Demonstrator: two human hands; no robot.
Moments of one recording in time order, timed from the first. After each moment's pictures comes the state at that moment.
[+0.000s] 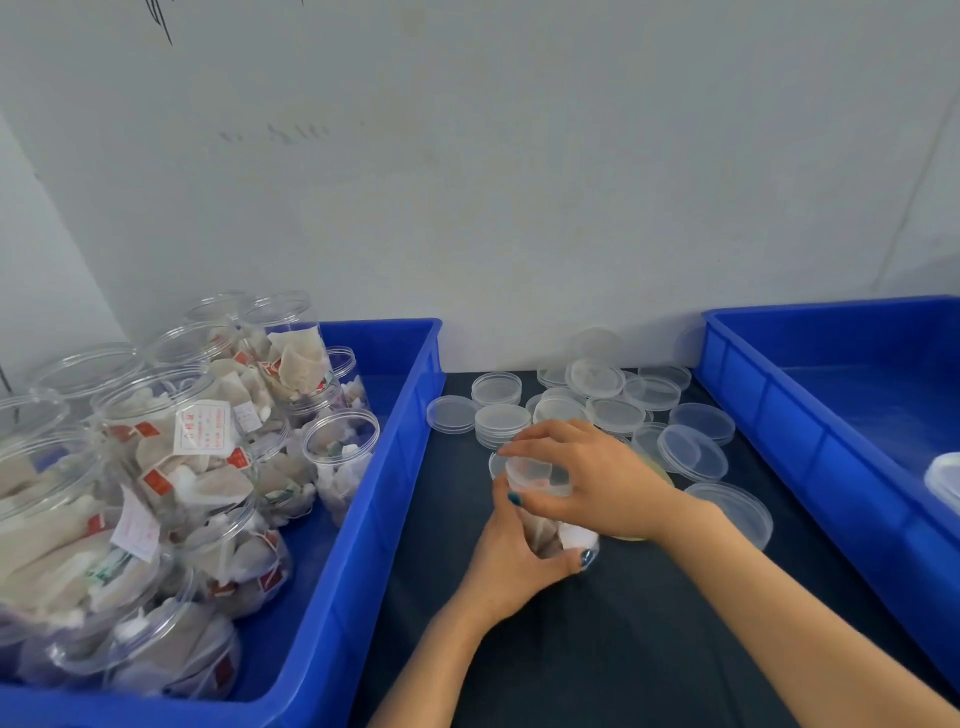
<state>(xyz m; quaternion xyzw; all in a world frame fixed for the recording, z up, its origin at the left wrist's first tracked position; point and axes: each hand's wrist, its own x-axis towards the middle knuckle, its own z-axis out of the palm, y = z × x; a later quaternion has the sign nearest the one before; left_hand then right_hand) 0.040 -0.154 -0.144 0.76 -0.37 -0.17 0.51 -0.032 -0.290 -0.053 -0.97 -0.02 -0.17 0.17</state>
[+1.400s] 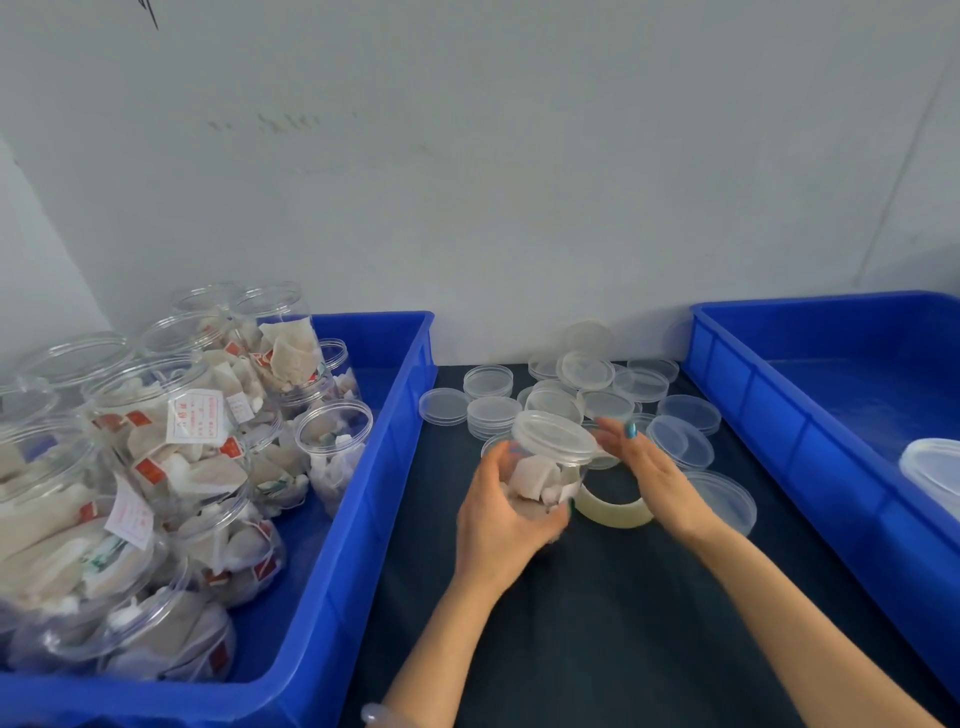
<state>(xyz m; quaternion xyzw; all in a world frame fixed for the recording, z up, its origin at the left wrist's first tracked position) 0.031 -0.158 -0.126 0.79 -0.30 -0.05 0.53 -0.065 -0.329 -0.094 -0.81 0.17 -0.18 0.53</state>
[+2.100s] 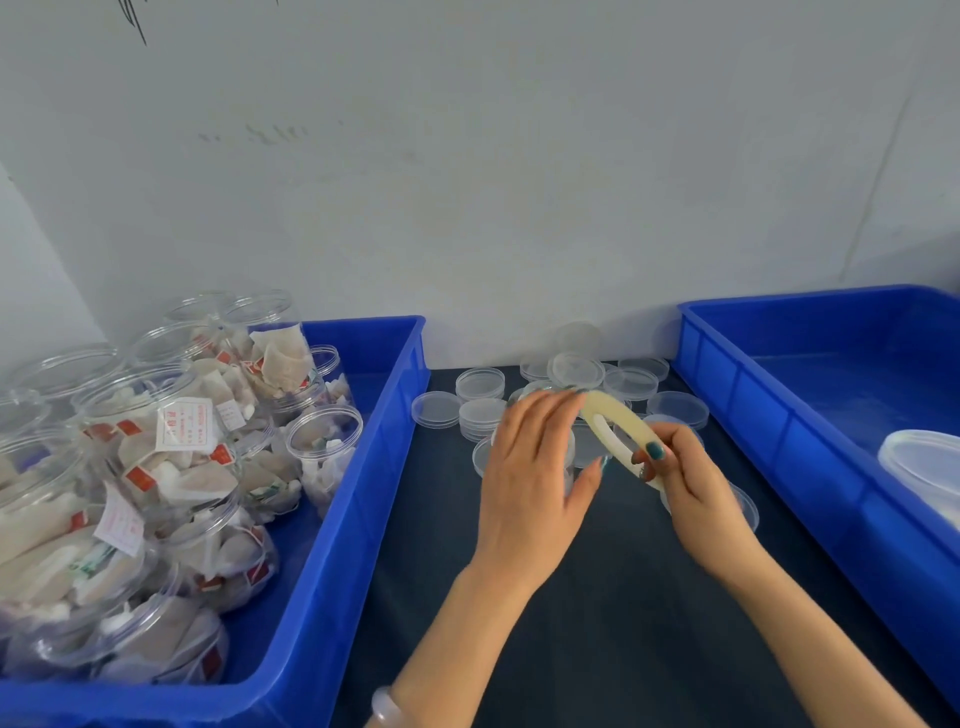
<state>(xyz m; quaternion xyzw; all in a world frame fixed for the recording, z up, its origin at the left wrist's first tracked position) 0.000 -0.182 -0.072 0.74 -0.50 0.25 0.38 -0.111 -0.324 -0.089 -0.82 0.15 -0.35 0.42</state>
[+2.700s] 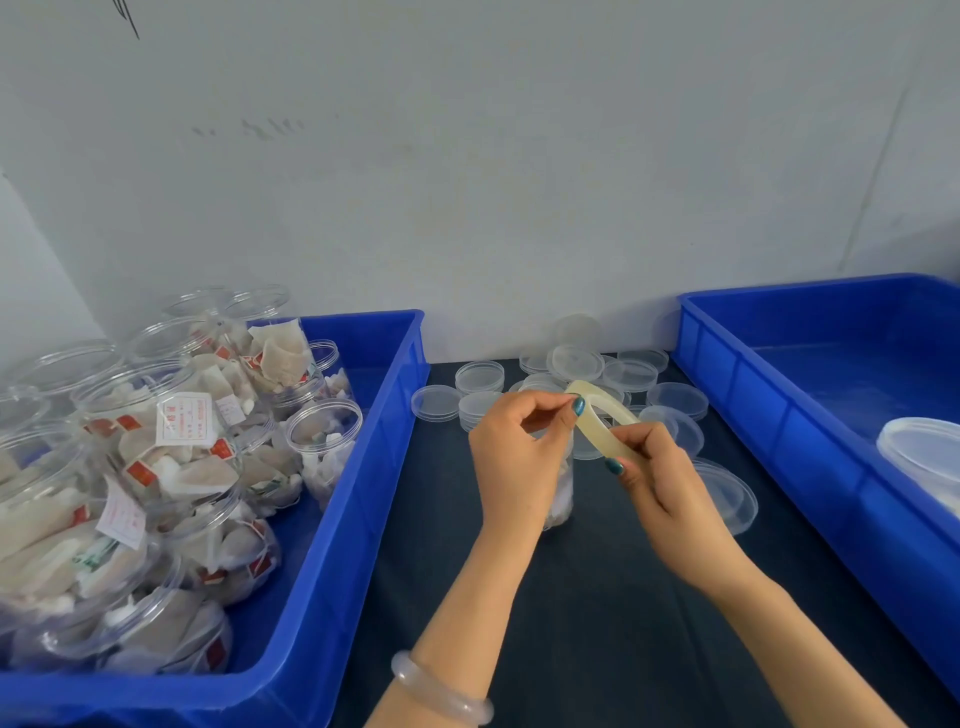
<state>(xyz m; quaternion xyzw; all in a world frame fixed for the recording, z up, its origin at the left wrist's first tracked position) -0.003 -0.191 -0.049 0.68 -0.32 0.09 0.65 -0.112 -0.298 -0.087 -0.85 0.09 -0.36 0.39</state>
